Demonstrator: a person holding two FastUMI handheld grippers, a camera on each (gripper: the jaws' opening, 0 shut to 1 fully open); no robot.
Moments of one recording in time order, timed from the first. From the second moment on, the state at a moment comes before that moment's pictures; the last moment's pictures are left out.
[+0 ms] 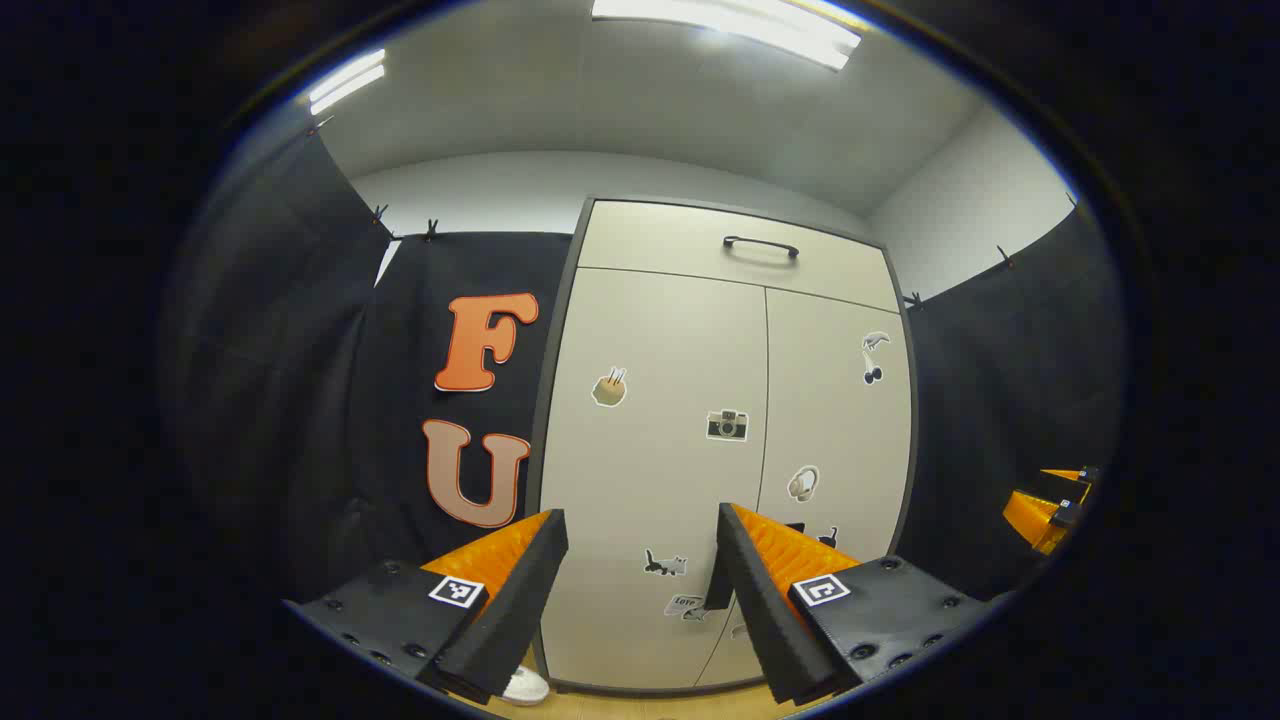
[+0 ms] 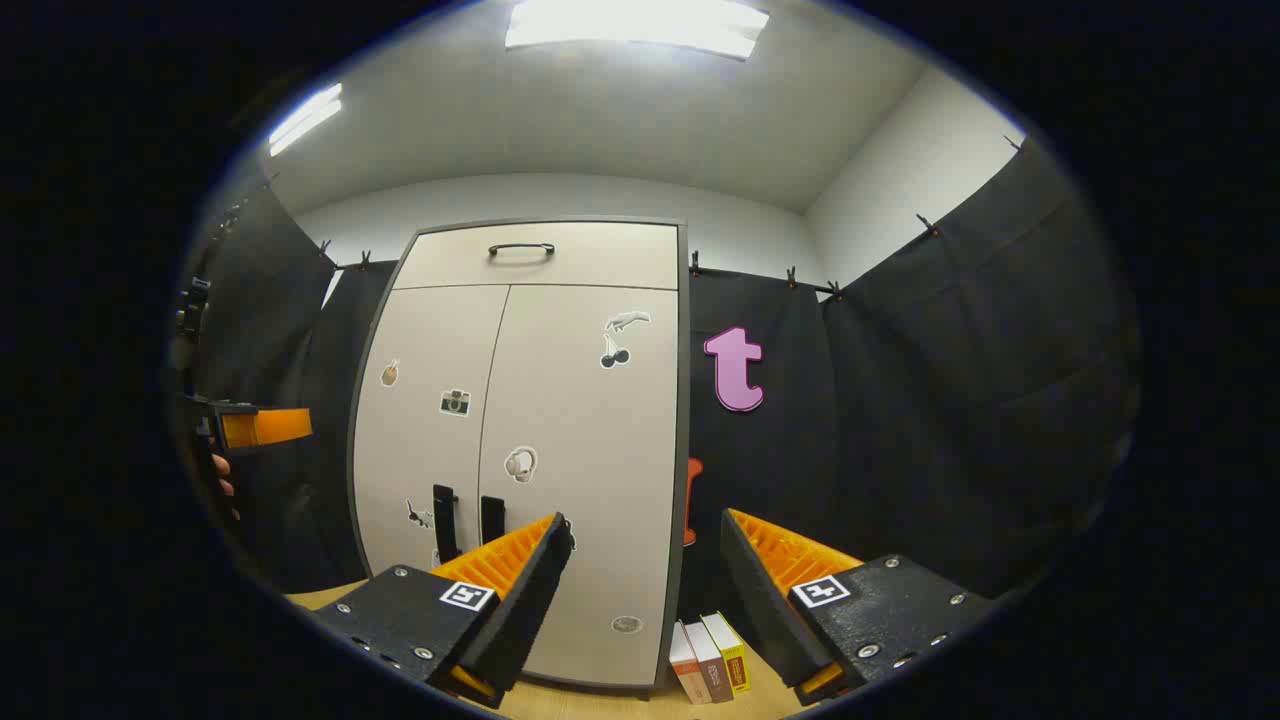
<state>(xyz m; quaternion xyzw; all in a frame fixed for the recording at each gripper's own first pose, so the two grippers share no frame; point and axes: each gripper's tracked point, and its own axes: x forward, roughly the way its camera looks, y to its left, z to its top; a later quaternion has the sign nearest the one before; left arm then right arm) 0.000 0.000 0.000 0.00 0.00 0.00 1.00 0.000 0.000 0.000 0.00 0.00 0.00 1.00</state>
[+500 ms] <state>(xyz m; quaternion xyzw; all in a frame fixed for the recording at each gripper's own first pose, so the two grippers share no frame) 0.006 0.000 -0.009 -0.01 0.01 -0.01 1.00 0.003 0.009 0.000 -0.01 0.00 0.00 1.00</state>
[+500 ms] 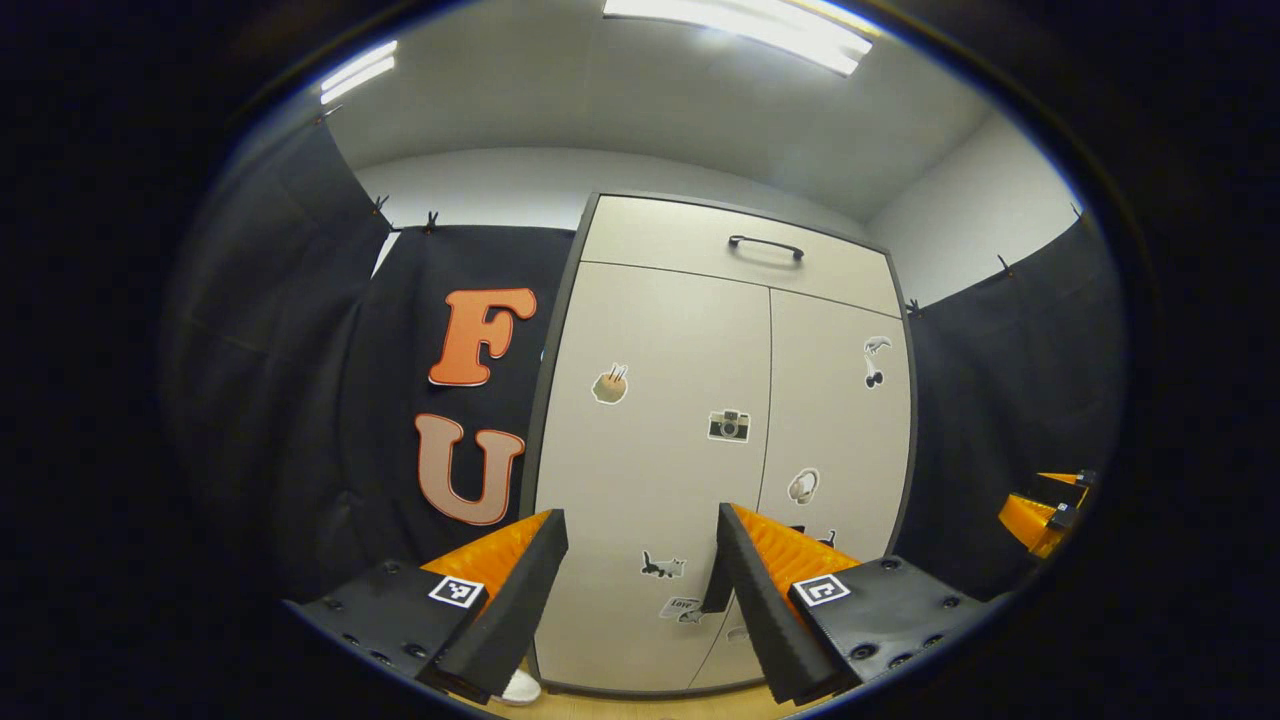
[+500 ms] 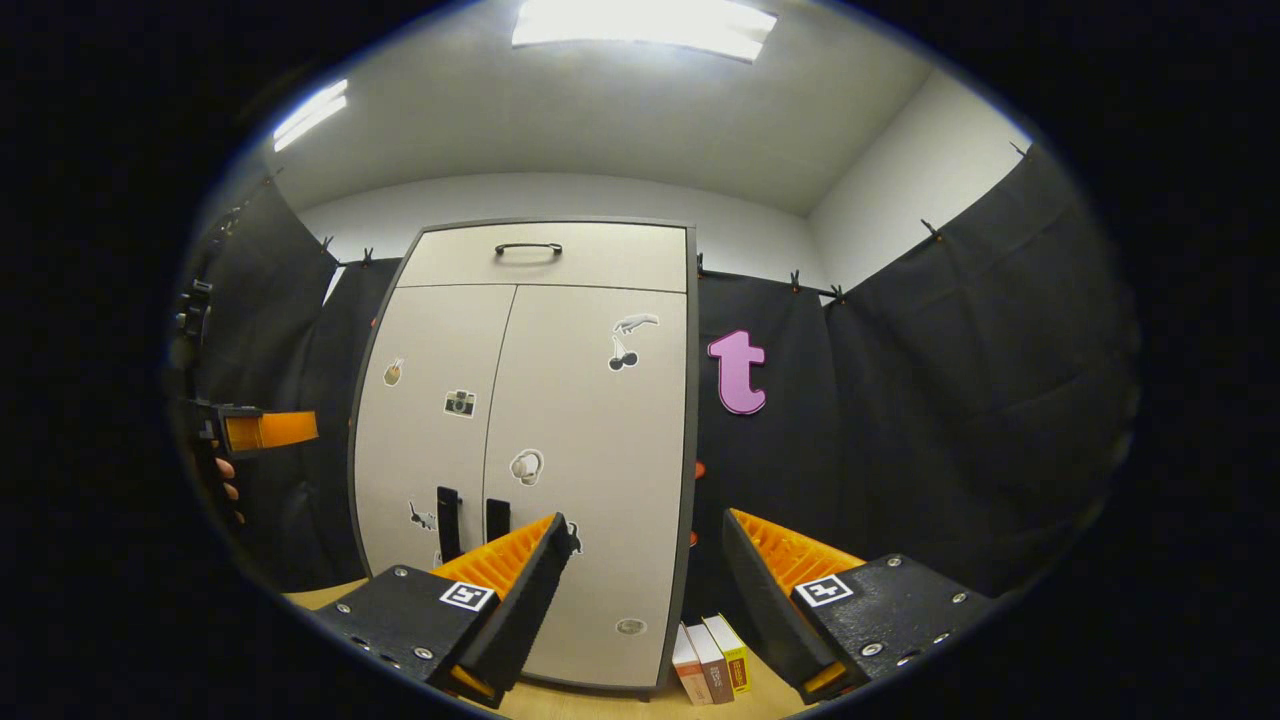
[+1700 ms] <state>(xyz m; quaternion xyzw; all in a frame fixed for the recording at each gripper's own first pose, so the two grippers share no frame) 0.004 0.032 -0.016 0.01 0.00 0.00 1.00 0.038 0.063 -0.038 -0.01 0.04 0.04 1.00</state>
